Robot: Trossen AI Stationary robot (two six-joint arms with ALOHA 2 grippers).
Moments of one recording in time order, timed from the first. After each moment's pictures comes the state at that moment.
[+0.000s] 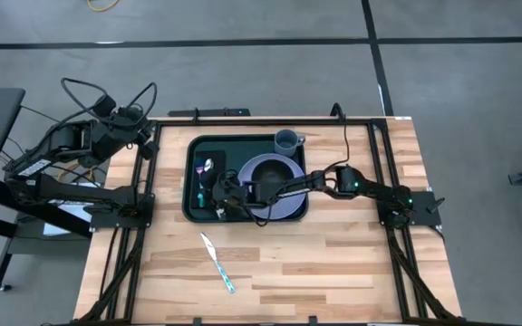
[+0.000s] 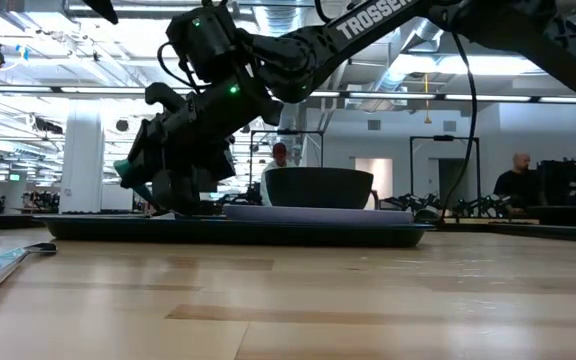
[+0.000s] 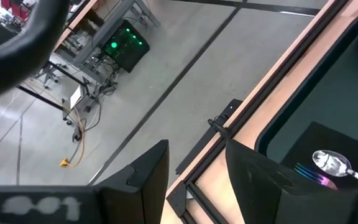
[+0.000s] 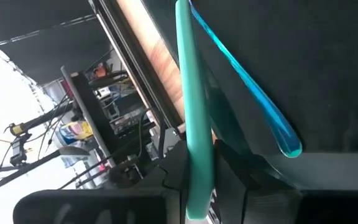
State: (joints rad) left arm 0.22 0.86 1.38 -1.32 -0.84 -0.04; right arm 0.04 2.49 1.93 0.08 0.29 2.07
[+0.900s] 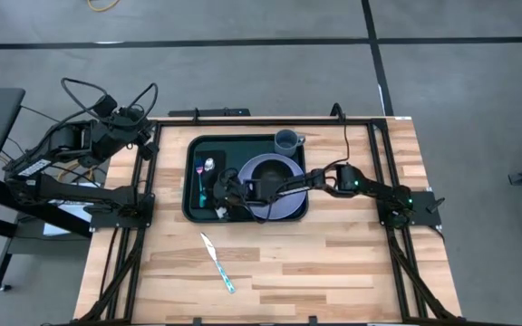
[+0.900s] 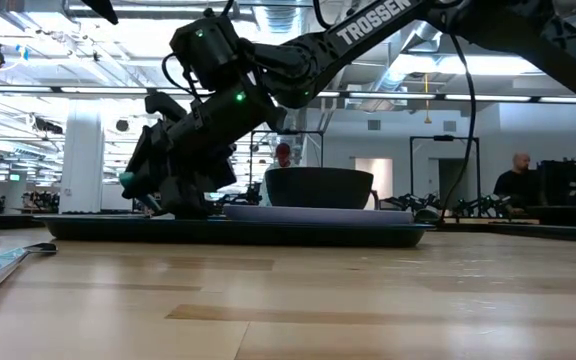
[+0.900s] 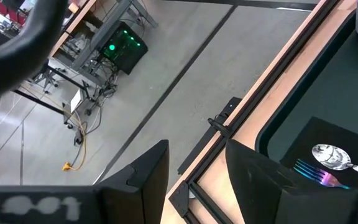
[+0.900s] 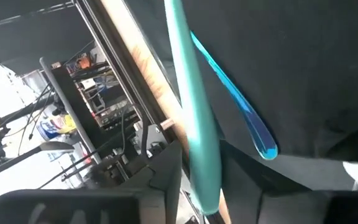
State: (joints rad) left arm 0.22 0.86 1.38 -1.32 -0.83 0.00; right arm 0.02 2.49 1.90 0.07 0.21 2.05
